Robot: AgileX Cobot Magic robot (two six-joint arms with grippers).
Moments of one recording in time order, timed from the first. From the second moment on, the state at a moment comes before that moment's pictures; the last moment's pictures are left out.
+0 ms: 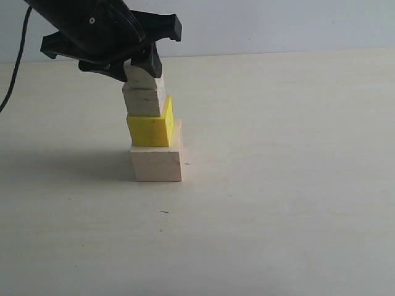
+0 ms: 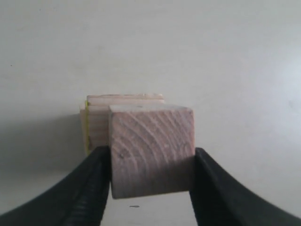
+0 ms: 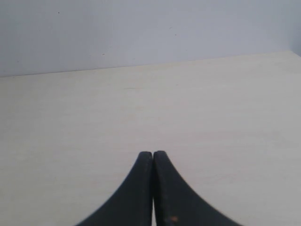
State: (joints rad) left arm -0.64 1.65 -1.40 -0.02 0.87 -0.46; right arm 0.00 0.01 0.00 0.05 0.34 0.01
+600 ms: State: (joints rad) left arm -0.64 1.67 -1.44 0.00 0.89 -0.47; right arm 0.00 0.01 0.00 0.05 0.34 0.01
